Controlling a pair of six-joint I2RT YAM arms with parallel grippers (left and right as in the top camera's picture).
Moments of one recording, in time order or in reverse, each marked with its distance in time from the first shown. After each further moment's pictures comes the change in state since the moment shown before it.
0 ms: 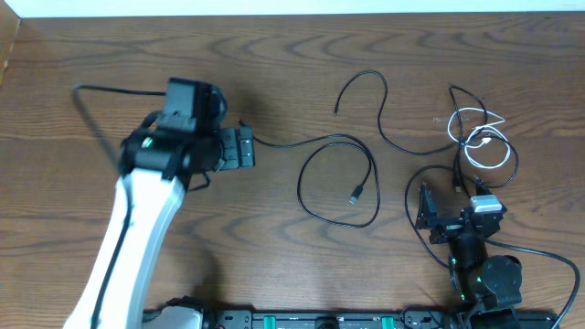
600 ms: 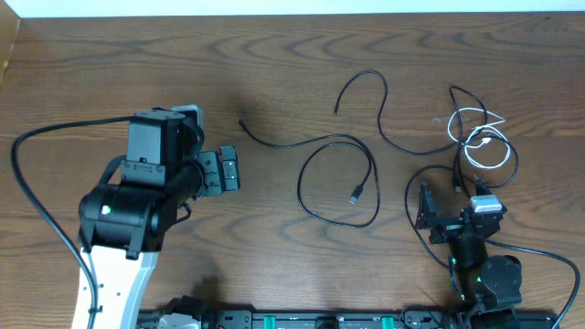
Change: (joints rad) left arm 0.000 -0.253 0.000 -0.104 -0.058 0.008; right arm 0.000 0.000 0.000 0.000 0.000 0.000
